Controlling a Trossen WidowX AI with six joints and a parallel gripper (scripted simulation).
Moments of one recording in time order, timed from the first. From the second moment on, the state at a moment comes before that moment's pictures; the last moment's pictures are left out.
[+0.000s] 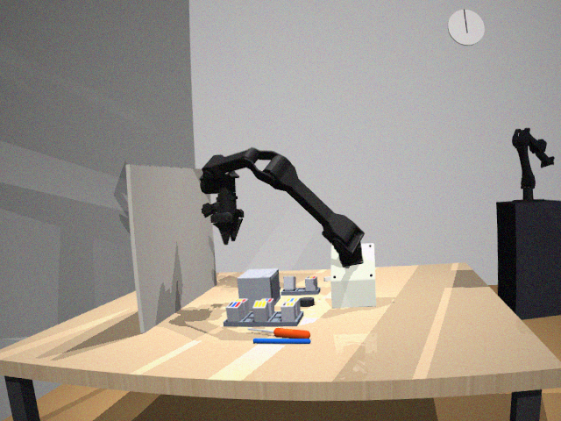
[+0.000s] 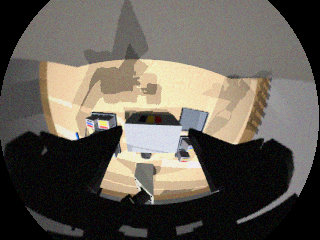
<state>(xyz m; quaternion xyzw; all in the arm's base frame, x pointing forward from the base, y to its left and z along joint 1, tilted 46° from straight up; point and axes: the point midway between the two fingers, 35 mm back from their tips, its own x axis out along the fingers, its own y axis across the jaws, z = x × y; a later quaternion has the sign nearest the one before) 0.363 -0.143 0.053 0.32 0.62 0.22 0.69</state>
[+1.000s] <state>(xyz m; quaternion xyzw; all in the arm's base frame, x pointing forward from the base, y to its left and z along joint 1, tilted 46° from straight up) 0.280 -0.174 -0.042 0.51 0.65 -0.02 0.56</state>
